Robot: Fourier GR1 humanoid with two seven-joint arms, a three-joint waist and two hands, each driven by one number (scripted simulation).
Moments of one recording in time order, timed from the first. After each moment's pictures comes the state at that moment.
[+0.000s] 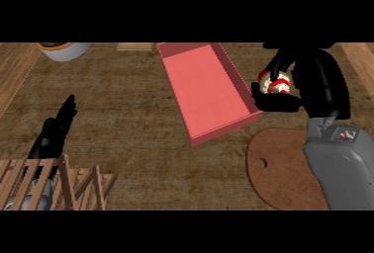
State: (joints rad) left arm -0.06 0.33 -0.04 -1.55 -0.09 0.14 0.12; right arm -0.56 -0.25 0.12 -1.66 0.75 0.01 0.52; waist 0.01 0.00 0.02
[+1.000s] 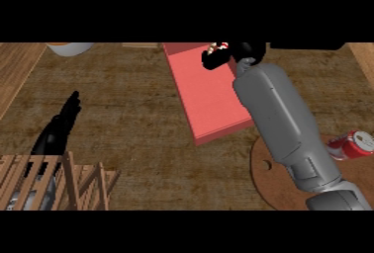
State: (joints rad) left arm -0.08 0.32 -0.05 -1.55 -0.08 0.13 0.13; right arm -1.07 -0.06 0.02 -0.82 0.83 -0.14 0.46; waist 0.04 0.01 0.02
